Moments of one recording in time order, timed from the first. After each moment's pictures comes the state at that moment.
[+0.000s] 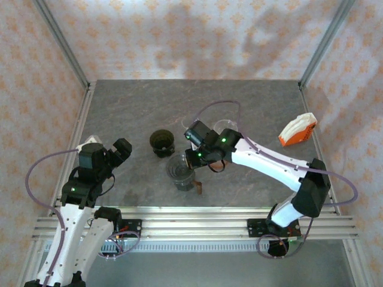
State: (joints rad) left arm -0.08 0.58 0.72 -0.78 -0.06 -0.83; right arm 0.95 1.53 1.36 -0.91 -0.10 0.60
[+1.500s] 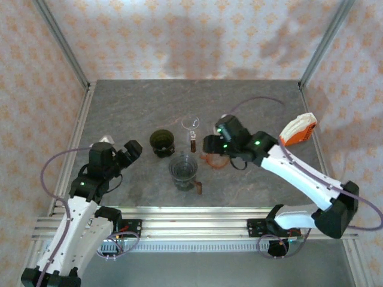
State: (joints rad) left arm -0.17 0.64 0.60 -0.62 0.06 -0.88; right arm 0.72 1.23 1.17 -0.83 0.12 0.73
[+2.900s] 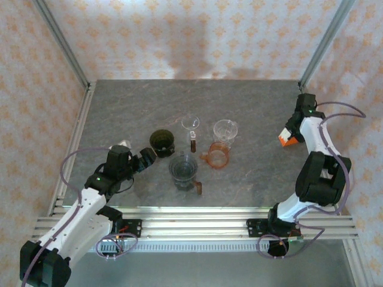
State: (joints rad) left arm -0.29 0.75 0.46 -0.42 0.06 -0.87; right arm -0.24 1.60 1.24 -0.76 0.22 0.66
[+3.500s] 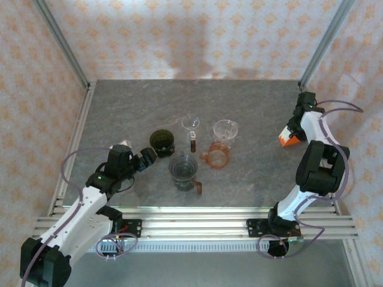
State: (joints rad) left arm -0.29 0.78 0.46 -0.41 0.05 -0.87; right arm -0.27 1.71 1.32 -0.80 0.24 0.61
